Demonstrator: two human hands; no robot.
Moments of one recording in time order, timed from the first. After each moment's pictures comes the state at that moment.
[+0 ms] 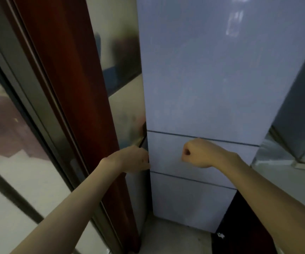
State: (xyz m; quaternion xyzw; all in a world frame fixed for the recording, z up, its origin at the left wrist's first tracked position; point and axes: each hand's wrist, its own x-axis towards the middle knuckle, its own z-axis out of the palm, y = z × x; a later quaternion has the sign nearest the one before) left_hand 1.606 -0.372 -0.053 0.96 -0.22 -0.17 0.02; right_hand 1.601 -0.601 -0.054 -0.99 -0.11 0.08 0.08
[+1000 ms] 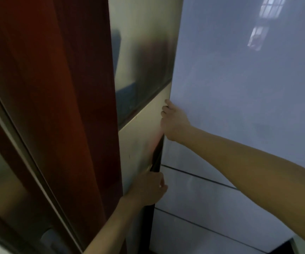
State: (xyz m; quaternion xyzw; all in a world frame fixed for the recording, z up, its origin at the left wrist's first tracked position) left_hand 1.784 -0.356 -0.129 0.96 -0.14 -0.08 0.21; right_hand 1.906 -0.466 -0.019 -0.84 -0.21 -0.13 -0.49
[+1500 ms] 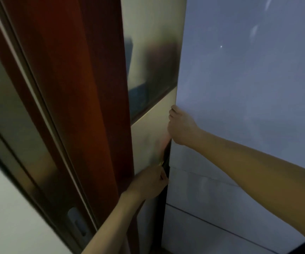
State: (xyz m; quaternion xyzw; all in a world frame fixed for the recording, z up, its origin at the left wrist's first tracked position) left_hand 1.749 -0.340 -0.109 0.95 -0.08 -0.09 0.28; right_hand 1.864 -0.464 -0.019 -0.82 -0.25 -0.16 -0.49
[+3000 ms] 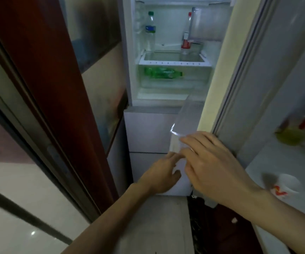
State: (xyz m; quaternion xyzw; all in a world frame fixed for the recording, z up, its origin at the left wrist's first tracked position) left_hand 1.521 -0.440 -0.164 0.85 -0.41 -0.06 0.34; right_hand 1.423 -0.568 -0.068 -0.95 -0.17 -0.26 -0.10
